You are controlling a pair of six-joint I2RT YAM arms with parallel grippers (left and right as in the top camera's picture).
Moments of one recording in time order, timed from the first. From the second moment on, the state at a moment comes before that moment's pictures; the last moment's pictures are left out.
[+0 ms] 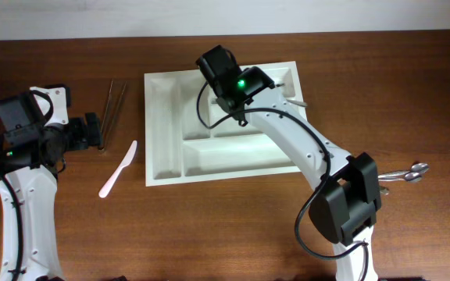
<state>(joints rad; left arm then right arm) 0.34 1.41 1.16 -0.62 0.18 0.16 0.60 2.13 1.97 -0.99 0.51 -0.25</state>
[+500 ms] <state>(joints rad) 0.34 1.41 1.16 -0.62 0.18 0.16 0.62 2.20 1.97 -1.12 0.40 -0.30</state>
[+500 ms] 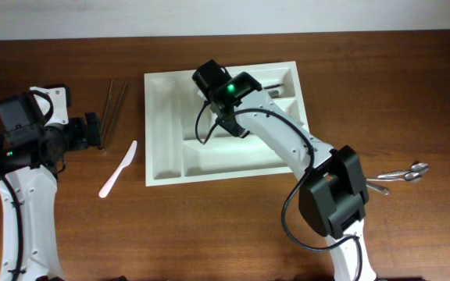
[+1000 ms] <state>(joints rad) 0.34 1.41 1.16 -0.62 0.18 0.16 0.64 2.20 1.97 -1.11 0.50 -0.39</state>
